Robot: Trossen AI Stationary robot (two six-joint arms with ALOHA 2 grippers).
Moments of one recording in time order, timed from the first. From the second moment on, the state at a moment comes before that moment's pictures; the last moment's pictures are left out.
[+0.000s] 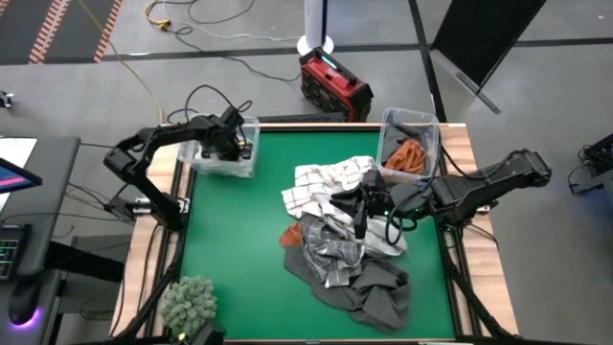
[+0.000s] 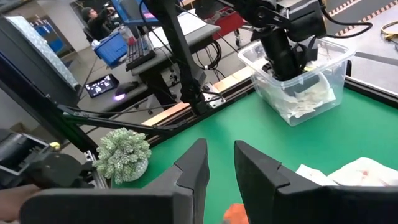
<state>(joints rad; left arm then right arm) 0.93 1.62 0.89 -0.65 -0.02 -0.53 0.31 1.23 1.11 -0.15 0.50 0.55</state>
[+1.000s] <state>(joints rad) 0.90 1.01 0.88 -0.63 0.02 -0.36 0.31 1.23 1.11 -0.17 0.50 0.49</state>
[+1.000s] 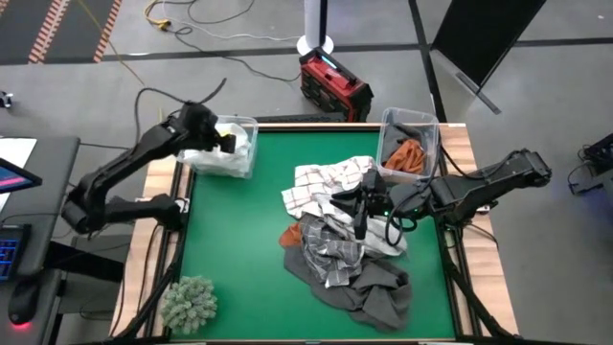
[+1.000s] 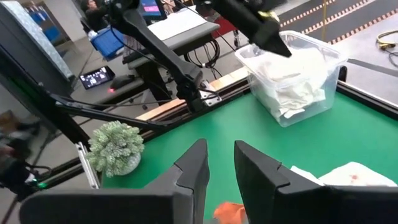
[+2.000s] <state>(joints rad) -0.11 0.99 0.89 -0.15 -0.42 -0.37 0.18 1.23 1.12 -0.39 0.24 0.62</state>
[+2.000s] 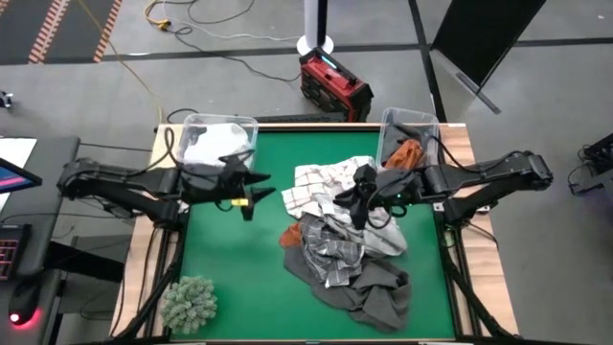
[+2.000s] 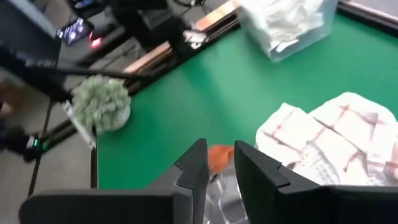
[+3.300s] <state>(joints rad) -0.18 1.00 1.02 -0.46 -0.49 -0.52 0.35 1.60 1.25 -0.61 0.15 0.15</state>
